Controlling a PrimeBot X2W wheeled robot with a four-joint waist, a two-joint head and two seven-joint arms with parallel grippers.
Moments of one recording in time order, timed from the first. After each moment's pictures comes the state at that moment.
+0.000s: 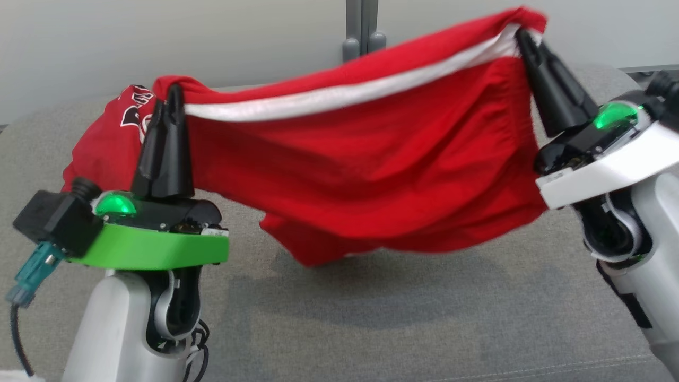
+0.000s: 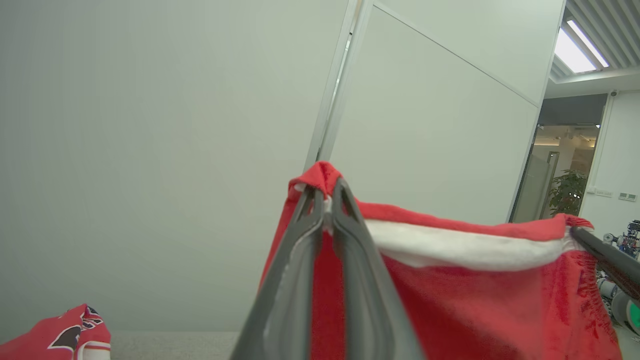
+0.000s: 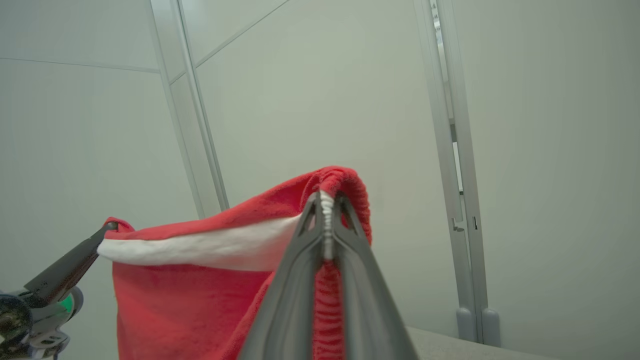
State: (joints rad) left arm -0.28 0.05 -0.21 -0.21 -0.54 0.02 -0.24; right arm -0.47 -0.41 0.42 -0.10 0.78 0.12 -0.21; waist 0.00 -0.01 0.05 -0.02
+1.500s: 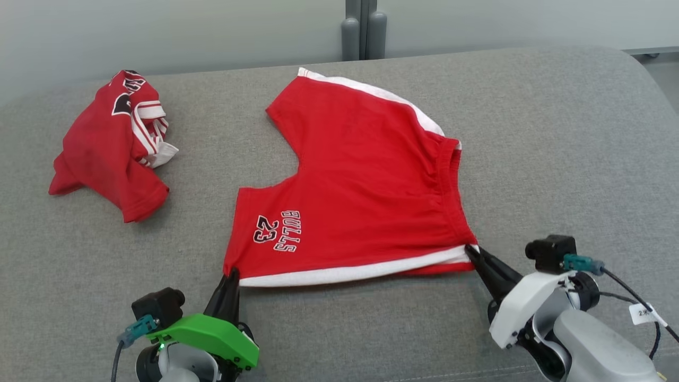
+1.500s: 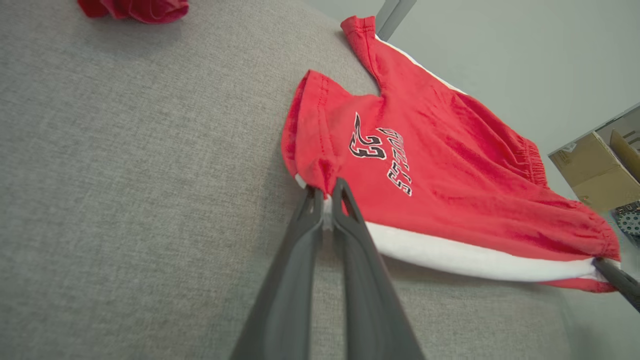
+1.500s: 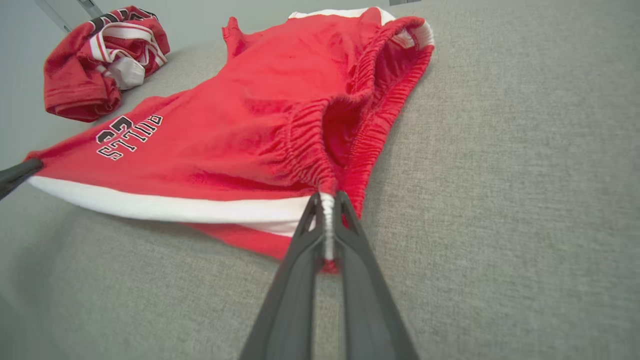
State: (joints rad) left arm -0.12 0.03 -0.35 0.42 -0.76 0.02 -0.20; right arm -0.29 -0.30 0.71 0.57 0.70 0.12 -0.23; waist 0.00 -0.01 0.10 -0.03
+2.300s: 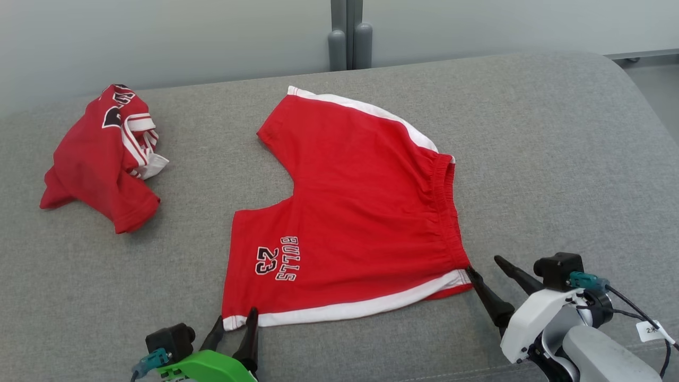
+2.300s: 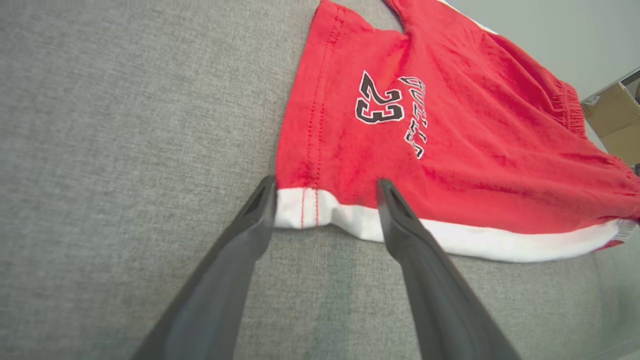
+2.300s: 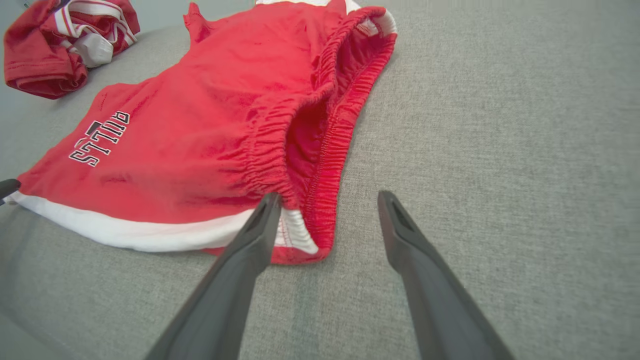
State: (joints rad) left arm -0.05 0.04 -0.40 0.50 -0.75 0.02 -0.21; right arm -0.23 -0.31 0.68 0.60 0.62 0.12 -0.25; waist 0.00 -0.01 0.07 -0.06
